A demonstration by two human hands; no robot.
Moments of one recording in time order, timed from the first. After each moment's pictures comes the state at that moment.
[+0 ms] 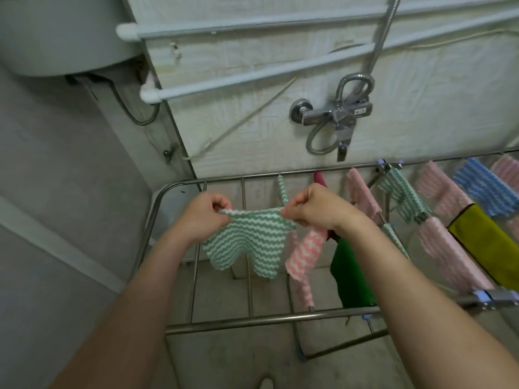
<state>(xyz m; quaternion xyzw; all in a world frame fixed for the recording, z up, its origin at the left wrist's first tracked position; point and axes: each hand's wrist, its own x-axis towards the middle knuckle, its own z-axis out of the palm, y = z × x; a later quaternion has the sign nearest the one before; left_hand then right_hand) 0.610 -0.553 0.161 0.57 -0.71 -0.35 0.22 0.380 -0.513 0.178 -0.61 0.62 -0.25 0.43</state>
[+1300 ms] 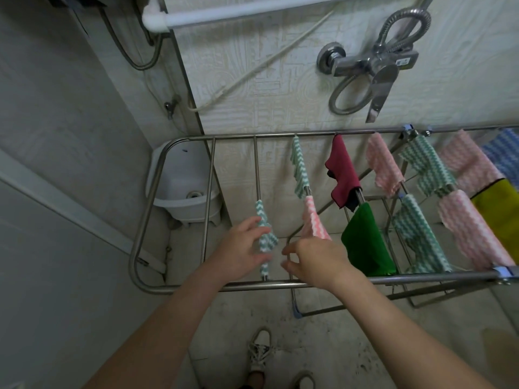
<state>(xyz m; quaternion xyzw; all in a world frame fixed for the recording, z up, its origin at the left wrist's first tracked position) 0.622 -0.490 0.032 0.51 -0.79 -0.33 0.08 0.438 -0.448 0.058 -0.77 0.61 0.06 0.17</state>
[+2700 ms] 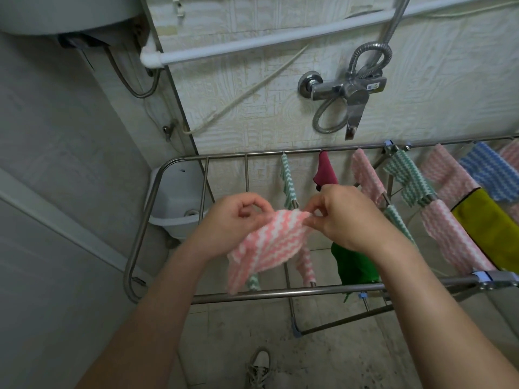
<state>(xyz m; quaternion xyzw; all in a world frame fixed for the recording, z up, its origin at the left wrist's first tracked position) 0.597 -0.492 0.152 0.44 -0.71 -0.49 0.26 0.385 -0.457 0.173 -0.74 0.65 -0.12 0.12</state>
